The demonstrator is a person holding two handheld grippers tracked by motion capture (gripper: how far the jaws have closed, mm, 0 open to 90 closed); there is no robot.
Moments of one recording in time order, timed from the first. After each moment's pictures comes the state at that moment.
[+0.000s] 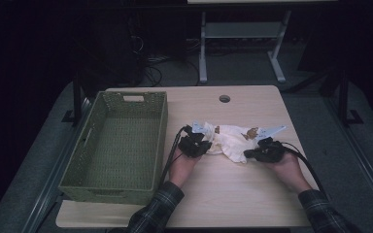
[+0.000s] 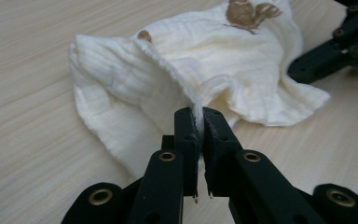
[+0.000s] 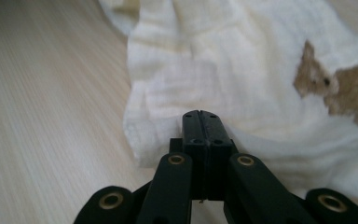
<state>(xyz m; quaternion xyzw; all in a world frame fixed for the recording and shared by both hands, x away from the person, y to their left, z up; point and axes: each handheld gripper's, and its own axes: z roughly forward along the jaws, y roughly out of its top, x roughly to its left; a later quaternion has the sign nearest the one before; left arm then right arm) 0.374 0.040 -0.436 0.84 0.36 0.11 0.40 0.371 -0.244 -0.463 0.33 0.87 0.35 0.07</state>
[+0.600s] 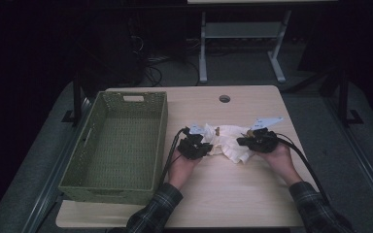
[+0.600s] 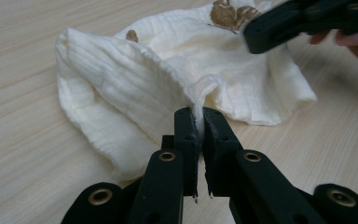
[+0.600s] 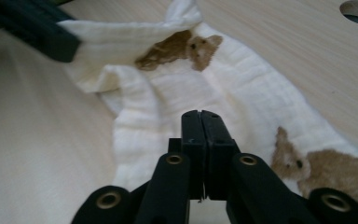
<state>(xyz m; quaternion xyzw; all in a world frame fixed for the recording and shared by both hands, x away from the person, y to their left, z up) 0.370 0.043 -0.440 0.83 0.36 0.08 0.42 0.394 -0.227 -0.447 0.33 0.85 0.40 0.11</state>
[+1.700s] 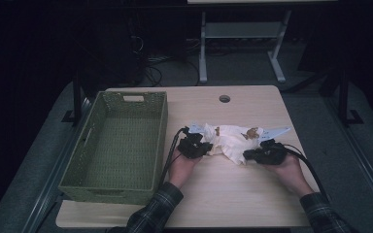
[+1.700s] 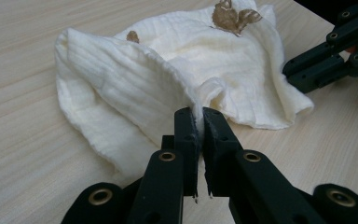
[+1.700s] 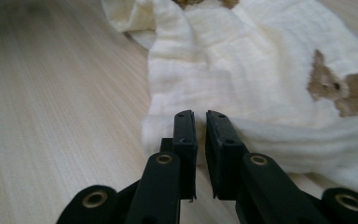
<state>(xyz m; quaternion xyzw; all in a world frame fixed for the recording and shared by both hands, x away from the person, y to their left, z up) 0.374 0.045 -0.442 0.83 0.37 0.07 0.42 0.361 -0.245 -0.459 0.33 0.86 0.38 0.06</state>
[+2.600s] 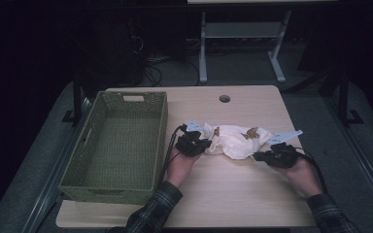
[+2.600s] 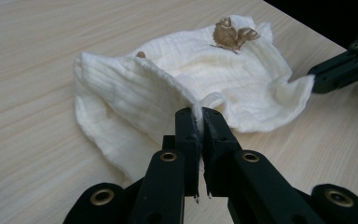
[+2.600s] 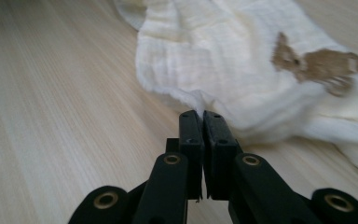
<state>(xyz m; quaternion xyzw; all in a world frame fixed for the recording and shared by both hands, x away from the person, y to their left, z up) 0.370 0.049 -0.426 0.82 0.37 0.09 0.44 0.344 -0.276 -0.448 0.33 0.86 0.37 0.09</state>
